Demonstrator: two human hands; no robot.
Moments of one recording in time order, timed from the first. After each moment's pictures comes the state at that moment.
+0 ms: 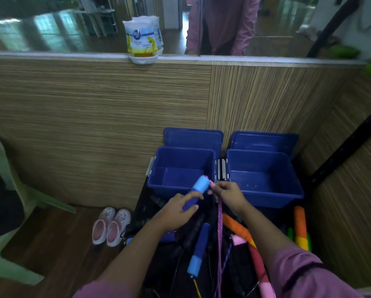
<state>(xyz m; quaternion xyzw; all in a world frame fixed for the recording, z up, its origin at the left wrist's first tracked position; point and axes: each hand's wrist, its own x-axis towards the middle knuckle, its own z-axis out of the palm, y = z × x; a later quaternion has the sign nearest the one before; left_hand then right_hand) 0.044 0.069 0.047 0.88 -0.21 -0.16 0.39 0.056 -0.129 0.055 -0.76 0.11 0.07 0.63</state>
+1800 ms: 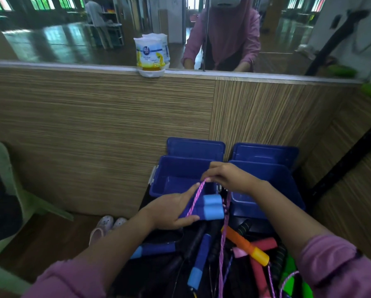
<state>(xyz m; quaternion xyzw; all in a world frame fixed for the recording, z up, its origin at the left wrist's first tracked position) 0.063 0.093 0.105 0.89 -0.42 -0.07 0.15 0.099 -0.147 0.146 -0.92 -0.32 0.04 0.23</state>
